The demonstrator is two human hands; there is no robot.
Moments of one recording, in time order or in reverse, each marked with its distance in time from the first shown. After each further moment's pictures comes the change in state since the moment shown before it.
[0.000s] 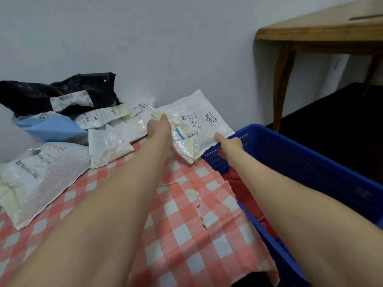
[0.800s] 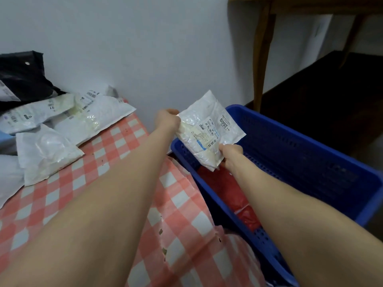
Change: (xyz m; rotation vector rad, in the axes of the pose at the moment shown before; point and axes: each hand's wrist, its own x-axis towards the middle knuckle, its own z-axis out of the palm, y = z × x) left_hand 0.017 -0.041 0.123 0.381 -0.349 0.137; right_hand 0.098 0.070 -0.045 0.191 0.148 0.291
